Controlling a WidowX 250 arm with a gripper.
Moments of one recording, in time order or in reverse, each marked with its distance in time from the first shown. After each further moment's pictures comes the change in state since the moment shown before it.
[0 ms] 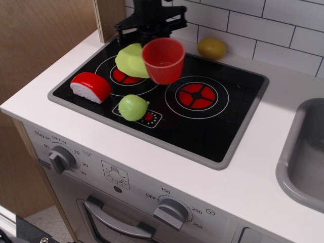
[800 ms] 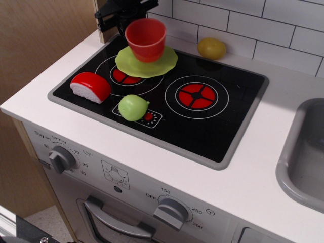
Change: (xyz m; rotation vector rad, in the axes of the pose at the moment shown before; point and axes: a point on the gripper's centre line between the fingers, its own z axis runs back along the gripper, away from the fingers) arm 0.042 0.011 -0.004 0.010 -0.044 0.266
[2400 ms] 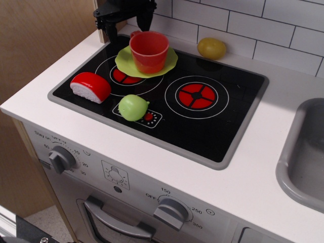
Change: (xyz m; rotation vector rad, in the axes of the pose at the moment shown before) arm 0.025 -0.001 -0.006 0.003 -0.168 -0.124
